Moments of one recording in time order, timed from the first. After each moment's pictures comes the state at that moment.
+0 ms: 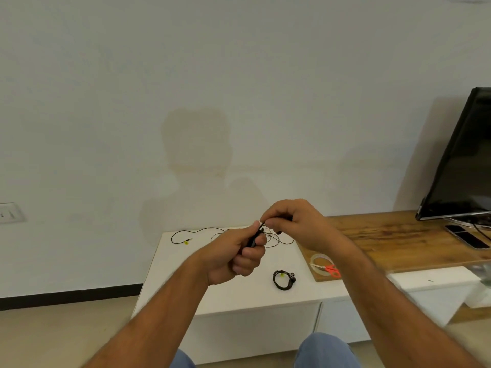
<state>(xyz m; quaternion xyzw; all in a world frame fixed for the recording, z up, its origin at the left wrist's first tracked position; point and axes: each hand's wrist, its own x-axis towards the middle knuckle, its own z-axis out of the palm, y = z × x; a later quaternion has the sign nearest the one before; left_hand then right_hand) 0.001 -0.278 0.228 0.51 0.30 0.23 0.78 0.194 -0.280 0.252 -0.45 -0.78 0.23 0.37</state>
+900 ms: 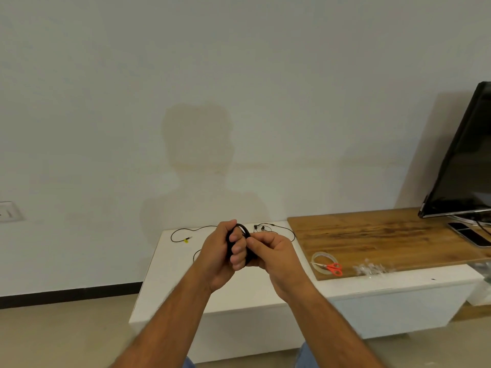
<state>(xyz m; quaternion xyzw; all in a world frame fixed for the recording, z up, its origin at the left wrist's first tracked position) 0.001 -0.274 0.206 0.38 0.31 0.46 0.74 0.132 -0.296 0.180 -0.39 -0.52 0.51 0.57</state>
